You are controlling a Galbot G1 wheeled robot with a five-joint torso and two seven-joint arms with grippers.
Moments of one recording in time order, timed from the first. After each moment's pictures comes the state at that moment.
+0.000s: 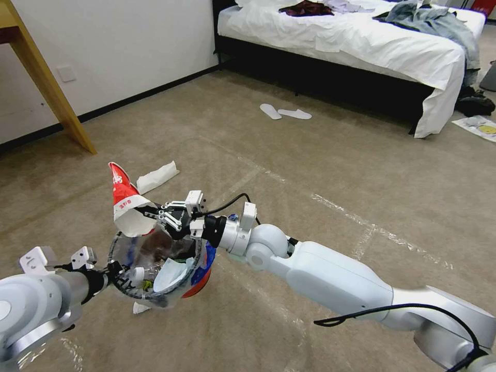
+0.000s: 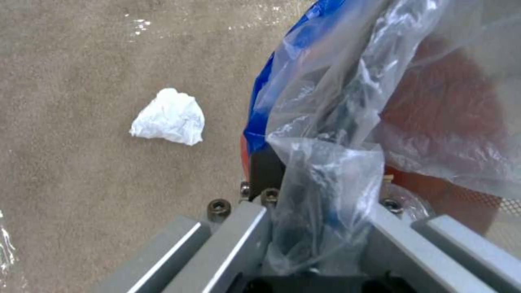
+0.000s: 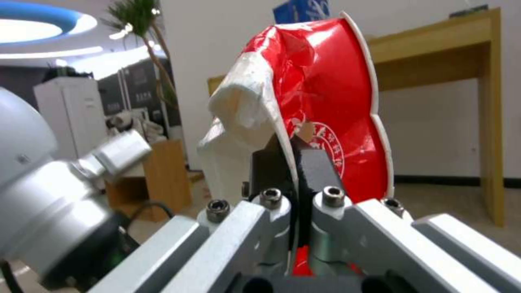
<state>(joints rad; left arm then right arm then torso) 1.48 -0.87 -0.85 -2.30 -1.97 0.61 -1.12 -0.33 1.20 -0.64 1.59 0.99 0.22 -0.42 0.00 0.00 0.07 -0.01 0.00</state>
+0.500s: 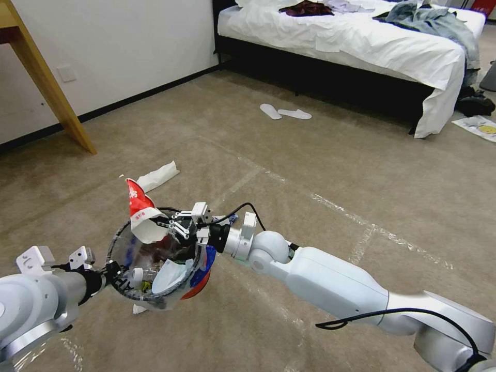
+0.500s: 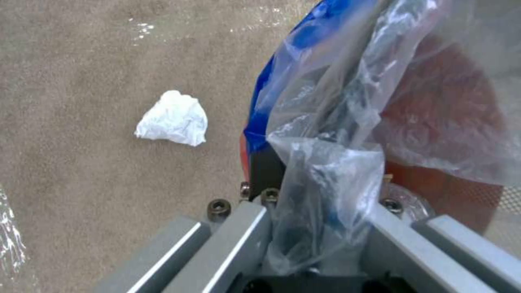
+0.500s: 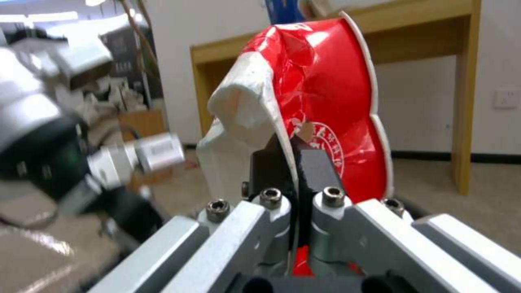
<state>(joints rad) 1.48 -0.84 -0.87 -2.31 -2.00 0.61 -1.14 -0.38 1.18 -0.65 1.52 0.90 0.26 -0.44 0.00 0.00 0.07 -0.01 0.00</state>
